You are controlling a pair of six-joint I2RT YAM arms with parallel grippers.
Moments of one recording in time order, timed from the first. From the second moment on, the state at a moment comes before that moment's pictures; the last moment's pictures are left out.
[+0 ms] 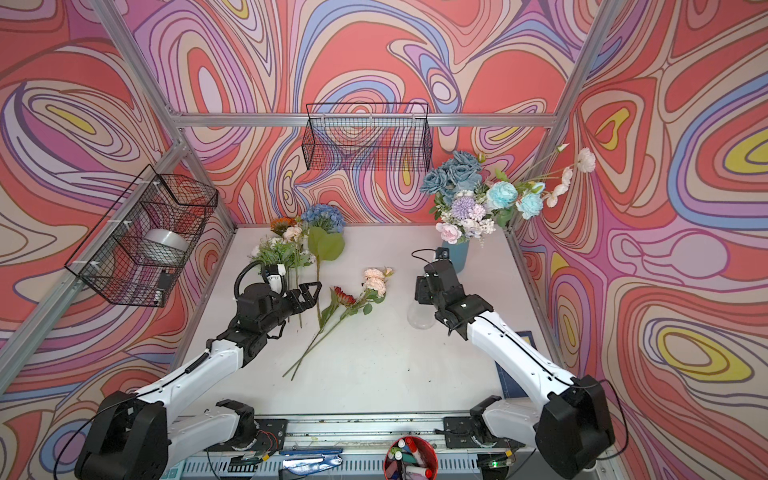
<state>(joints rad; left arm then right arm) -0.27 1.11 0.49 0.22 0.17 -0.65 0.52 1.24 0.94 -0.39 0.29 0.38</state>
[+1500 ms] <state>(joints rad) -0.27 1.78 1.01 -0.06 0.07 -0.55 0.67 1.30 1.28 -0.40 0.24 0.29</state>
